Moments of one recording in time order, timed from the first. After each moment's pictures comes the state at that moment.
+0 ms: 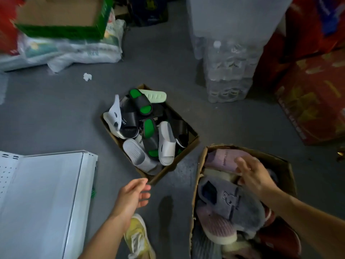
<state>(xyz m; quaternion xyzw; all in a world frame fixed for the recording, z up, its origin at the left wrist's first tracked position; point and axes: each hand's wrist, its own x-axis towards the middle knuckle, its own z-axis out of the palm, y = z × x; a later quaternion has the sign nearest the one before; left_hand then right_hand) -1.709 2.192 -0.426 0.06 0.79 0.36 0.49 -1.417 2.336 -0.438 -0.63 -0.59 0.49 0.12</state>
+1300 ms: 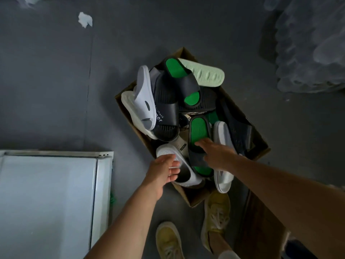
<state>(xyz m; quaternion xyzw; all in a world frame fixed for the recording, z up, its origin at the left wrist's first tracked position) -1.965 2.351 -0.594 -0.07 0.73 0.31 0.61 -1.813 2.473 -0.652 -0.37 -0.79 0.36 -0.32</state>
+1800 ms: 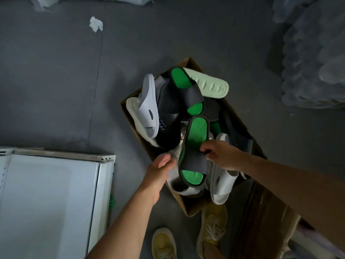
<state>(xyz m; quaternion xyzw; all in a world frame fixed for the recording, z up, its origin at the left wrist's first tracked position) -1.973 2.369 -0.583 -0.02 0.74 0.33 0.58 -1.814 2.522 -0.623 -0.34 -0.78 0.50 -0.19</state>
